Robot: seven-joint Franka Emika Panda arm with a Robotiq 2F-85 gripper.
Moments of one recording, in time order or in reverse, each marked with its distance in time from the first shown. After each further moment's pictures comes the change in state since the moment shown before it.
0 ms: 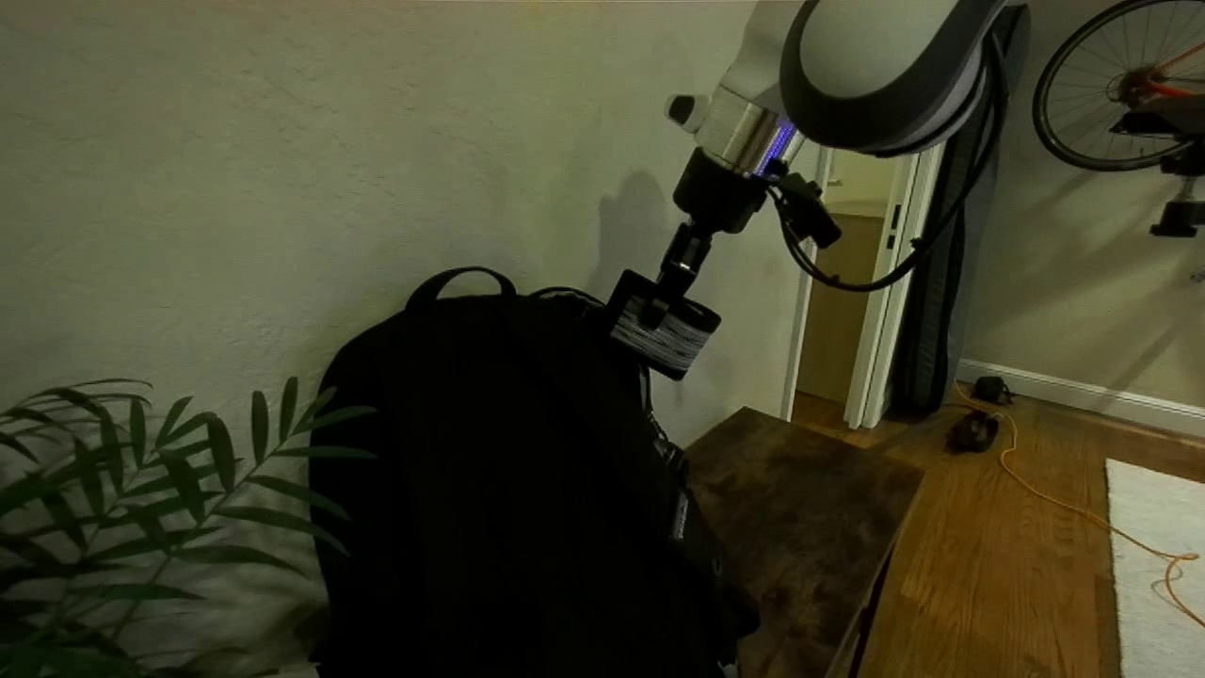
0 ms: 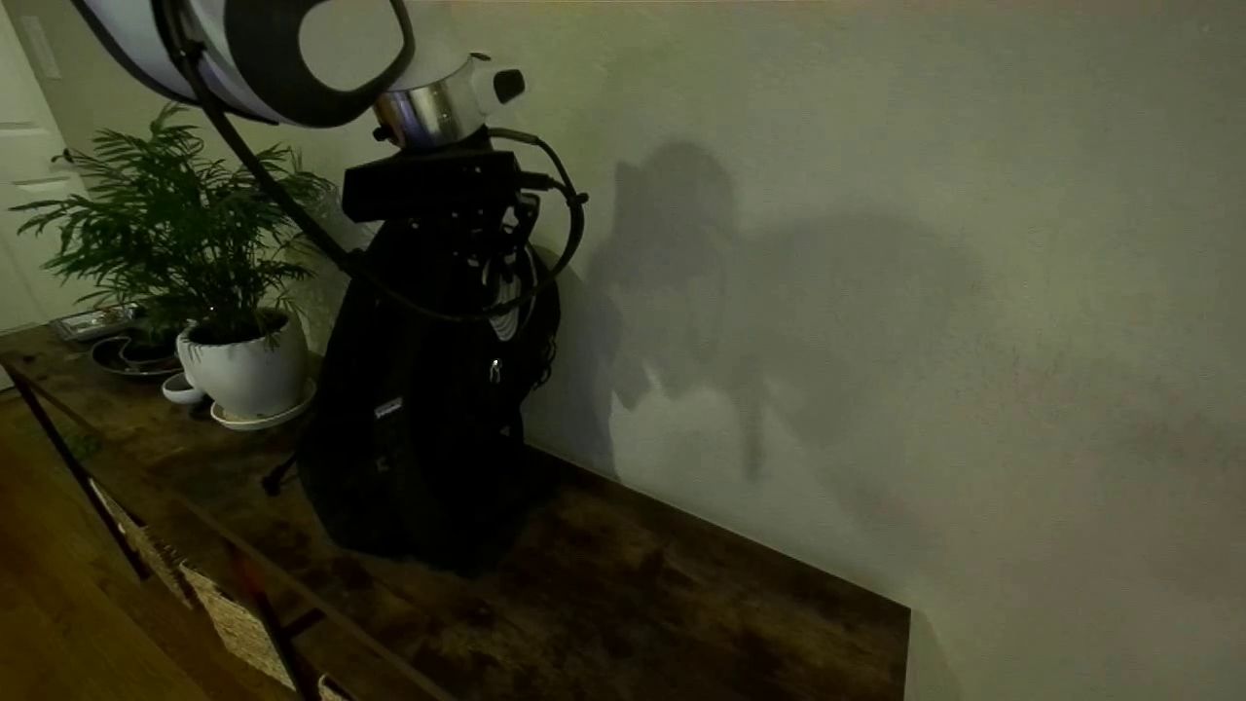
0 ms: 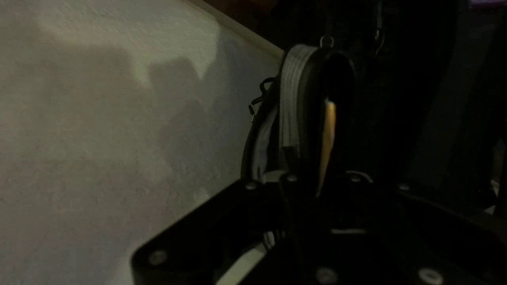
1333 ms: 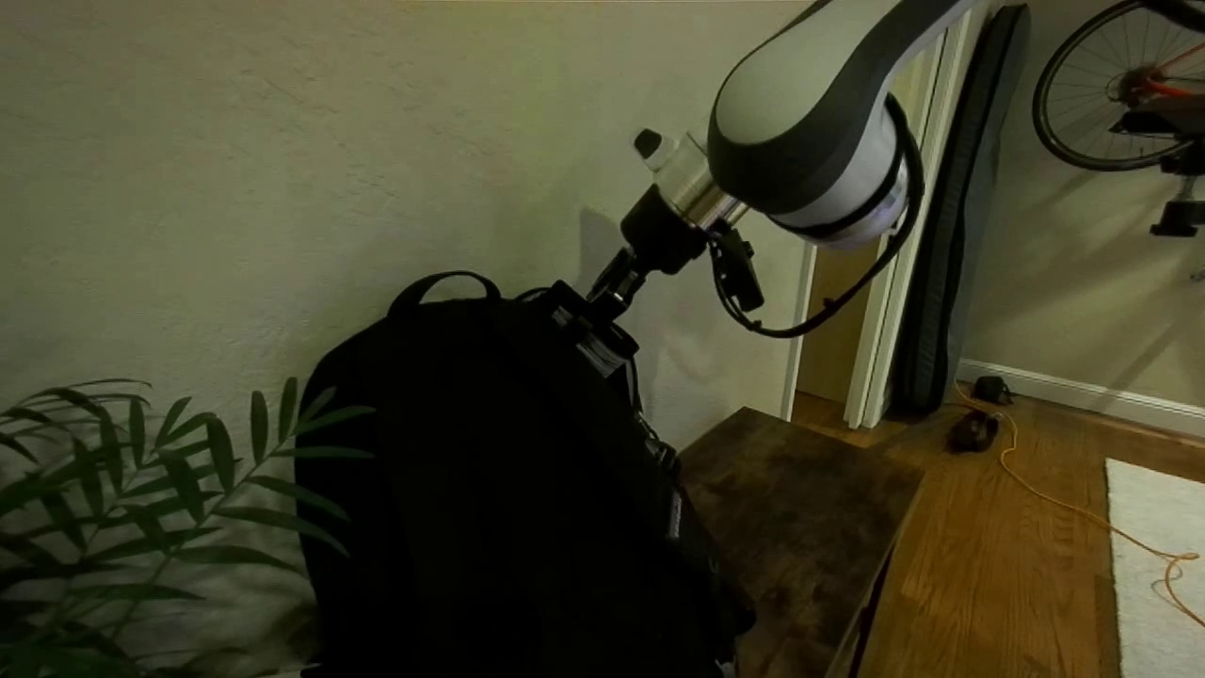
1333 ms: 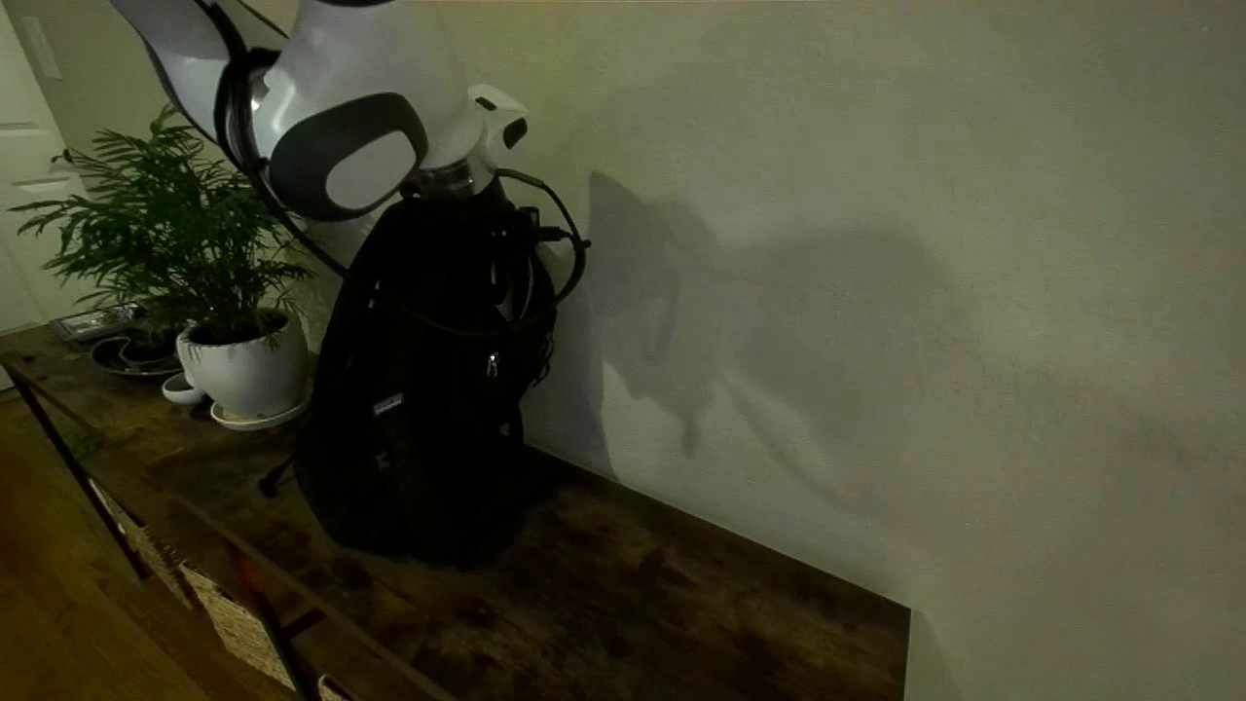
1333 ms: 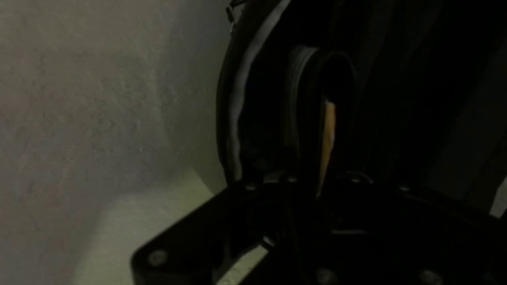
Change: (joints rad) arm -0.272 0.246 0.378 0.102 0.190 0.321 -0.326
